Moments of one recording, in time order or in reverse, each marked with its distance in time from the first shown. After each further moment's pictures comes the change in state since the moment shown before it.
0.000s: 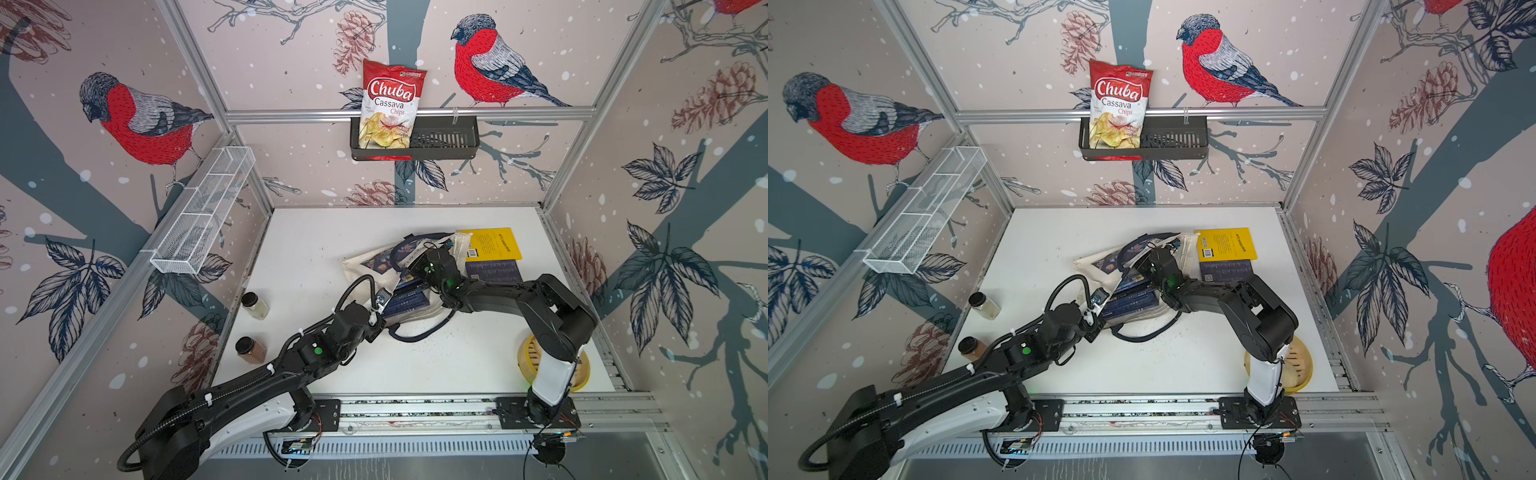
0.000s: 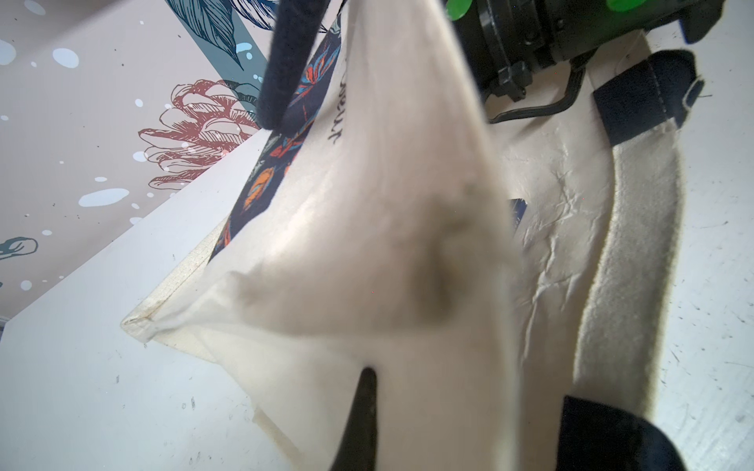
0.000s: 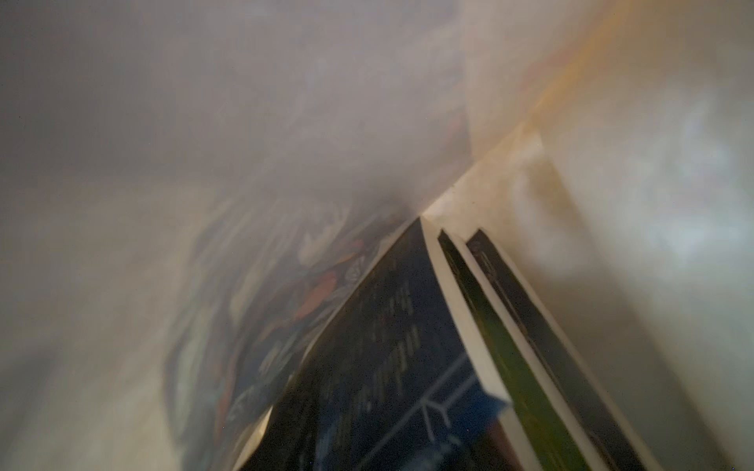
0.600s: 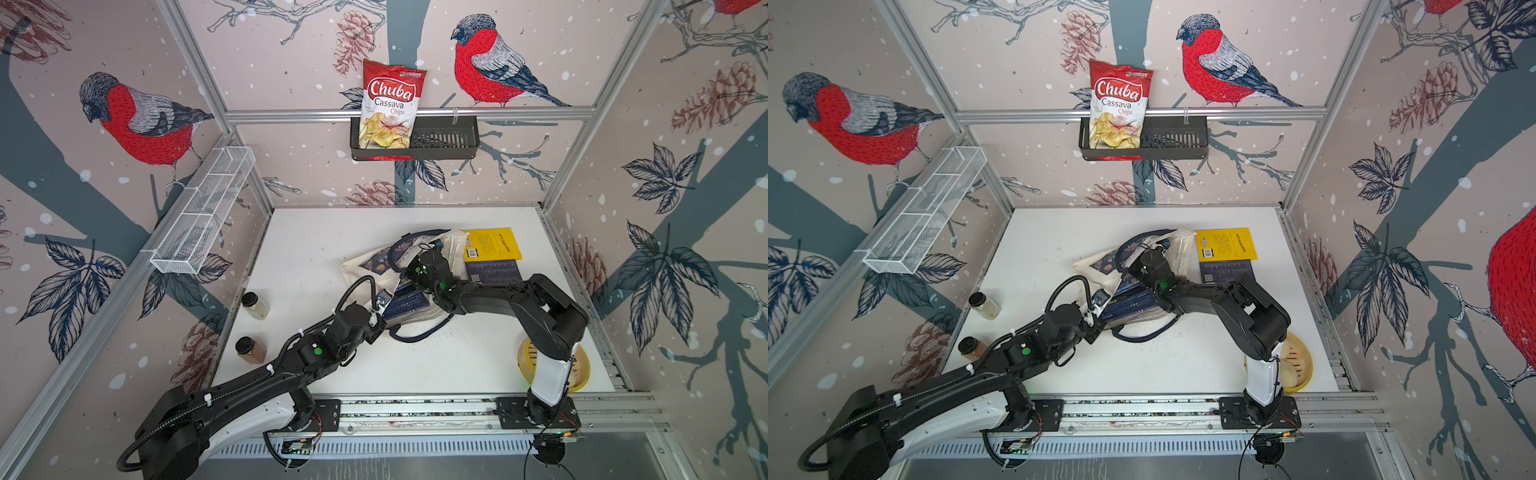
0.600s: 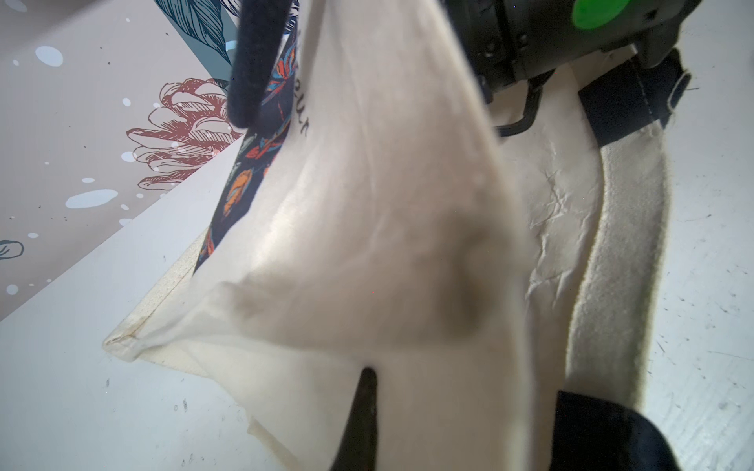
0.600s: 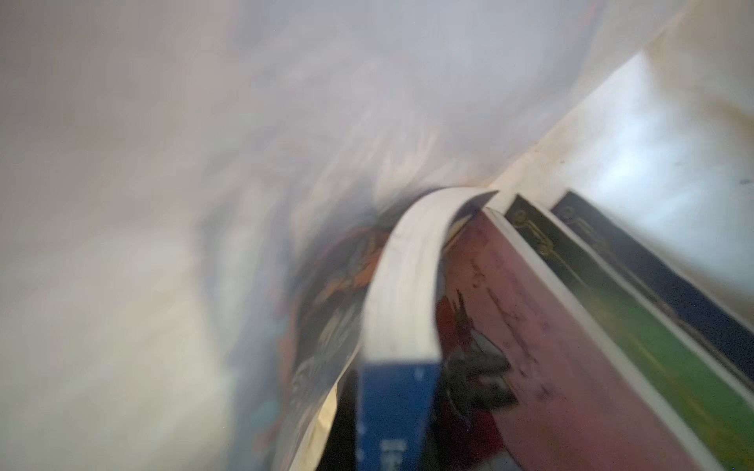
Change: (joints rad) left arm -0.004 -0.004 0.000 -0.010 0.014 -0.001; right arm 0.050 0.006 0.011 0.066 -0.021 0.056
